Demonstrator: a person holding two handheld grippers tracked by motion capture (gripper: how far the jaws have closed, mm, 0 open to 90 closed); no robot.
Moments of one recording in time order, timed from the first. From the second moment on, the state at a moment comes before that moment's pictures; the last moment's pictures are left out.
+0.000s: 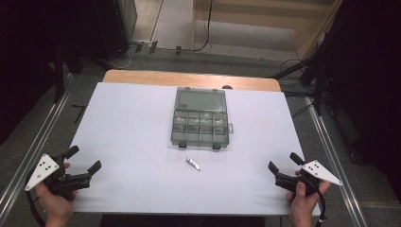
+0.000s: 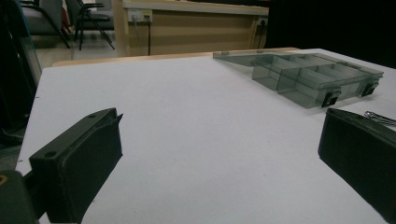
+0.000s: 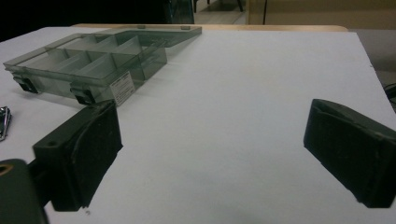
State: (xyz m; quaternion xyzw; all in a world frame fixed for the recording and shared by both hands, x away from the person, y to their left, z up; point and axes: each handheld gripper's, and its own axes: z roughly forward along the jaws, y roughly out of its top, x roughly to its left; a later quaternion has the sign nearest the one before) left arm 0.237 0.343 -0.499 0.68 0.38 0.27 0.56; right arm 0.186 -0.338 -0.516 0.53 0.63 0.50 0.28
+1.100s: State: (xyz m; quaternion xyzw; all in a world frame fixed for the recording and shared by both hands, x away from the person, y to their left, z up) left arm 0.236 0.342 -0.499 0.69 0.38 0.27 0.55; right arm 0.206 -0.291 -0.469 0.49 0.73 0.41 0.24
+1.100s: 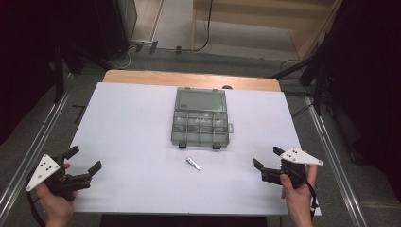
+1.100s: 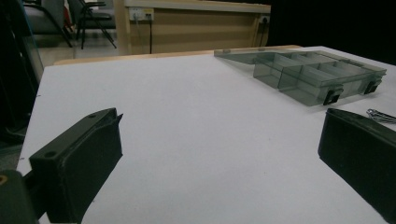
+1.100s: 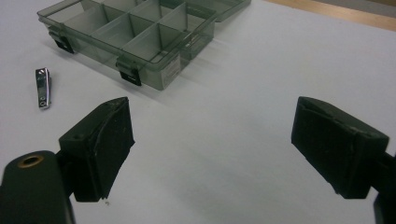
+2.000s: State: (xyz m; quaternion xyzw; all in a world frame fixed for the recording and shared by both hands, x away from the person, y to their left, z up) left arm 0.236 0.341 -0.499 0.69 0.38 0.27 0.55; right arm 0.244 -0.224 -0.450 0.43 0.80 0.38 0.20
